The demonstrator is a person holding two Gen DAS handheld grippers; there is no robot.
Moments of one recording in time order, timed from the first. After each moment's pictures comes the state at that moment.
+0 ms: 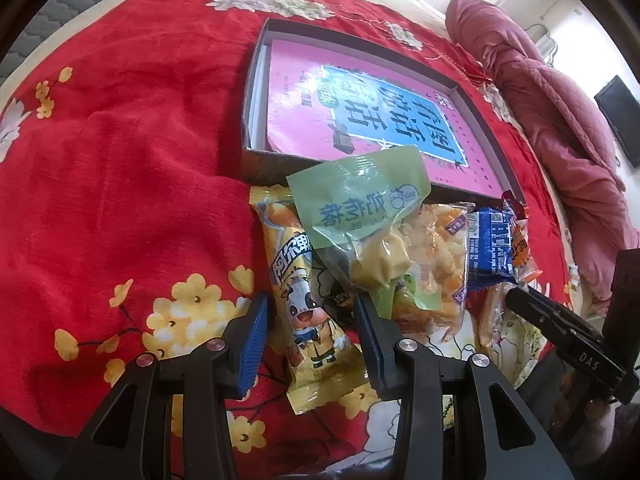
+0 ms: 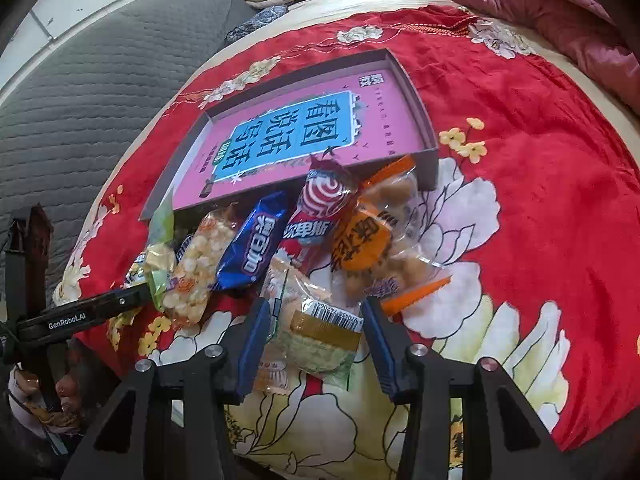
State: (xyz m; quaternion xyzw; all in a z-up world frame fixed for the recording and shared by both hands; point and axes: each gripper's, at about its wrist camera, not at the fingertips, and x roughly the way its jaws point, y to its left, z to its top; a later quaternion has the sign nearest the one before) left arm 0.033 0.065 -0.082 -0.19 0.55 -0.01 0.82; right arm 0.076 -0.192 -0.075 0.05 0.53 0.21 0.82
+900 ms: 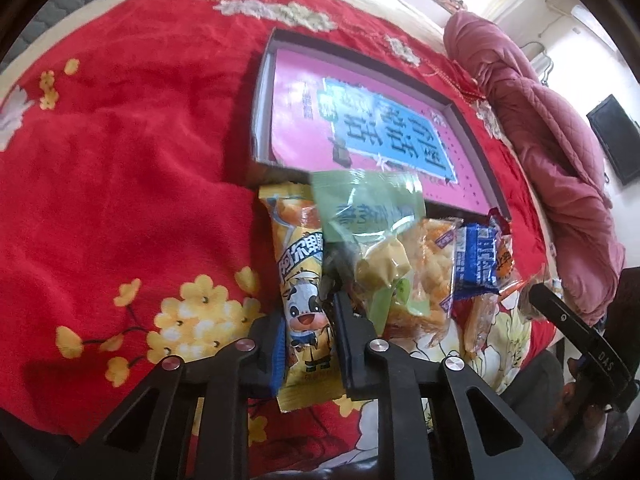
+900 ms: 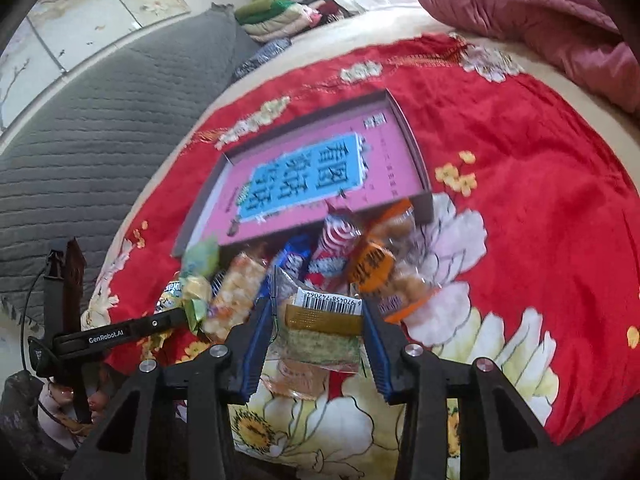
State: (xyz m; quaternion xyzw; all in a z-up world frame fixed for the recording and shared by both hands) left arm 0.027 0.076 -0.072 -0.22 0.53 -0.02 0.82; right arm 0.067 -0.202 -0.042 0.10 0.47 0.21 0.85
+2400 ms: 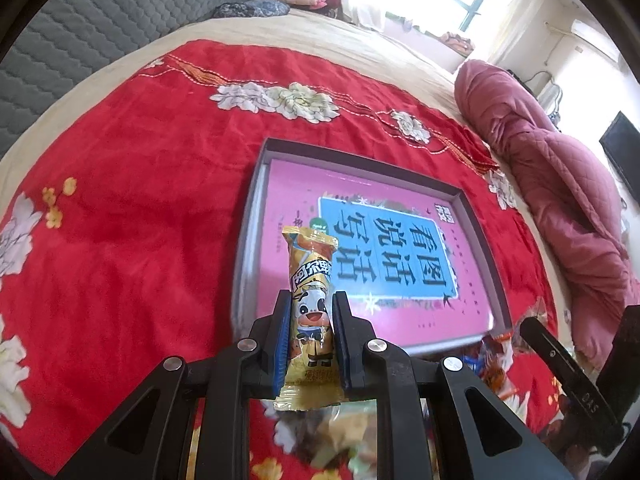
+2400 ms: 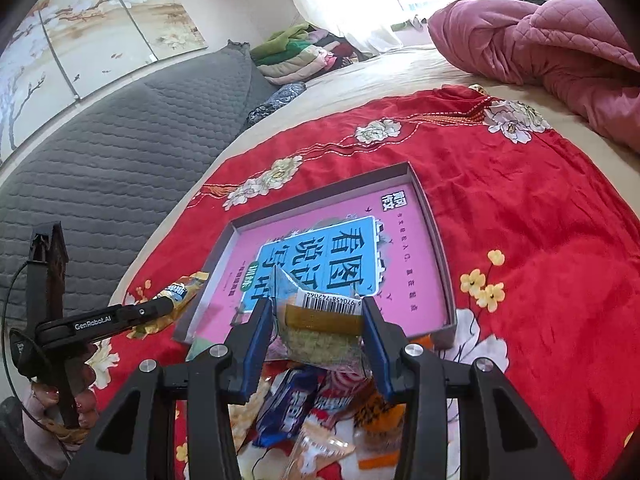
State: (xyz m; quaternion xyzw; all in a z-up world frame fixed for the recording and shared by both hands) left arm 0.107 0.079 -0.023 -0.19 0.46 0.04 0.87; right arm 0.134 -0.192 -0.027 0.12 0.40 0.23 0.88
